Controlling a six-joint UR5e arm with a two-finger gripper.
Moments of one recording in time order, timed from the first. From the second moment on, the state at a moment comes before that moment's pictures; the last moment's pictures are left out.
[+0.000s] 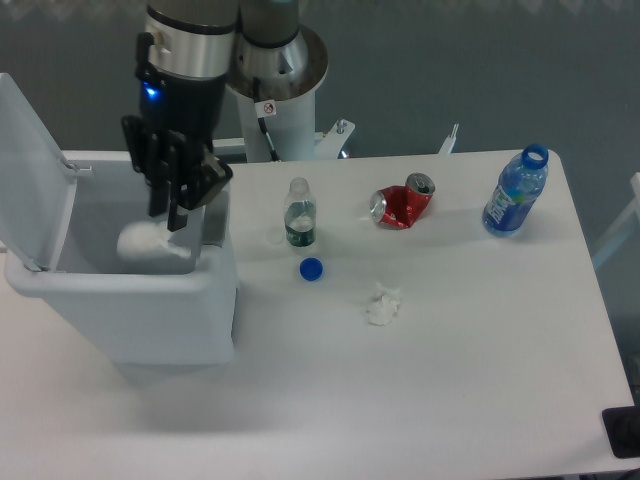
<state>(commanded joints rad) 2.22 -1.57 -1.52 -1.24 1.24 0.92</state>
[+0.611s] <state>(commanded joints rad) 2.36 -1.61 -1.51 -1.23 1.24 0.92</state>
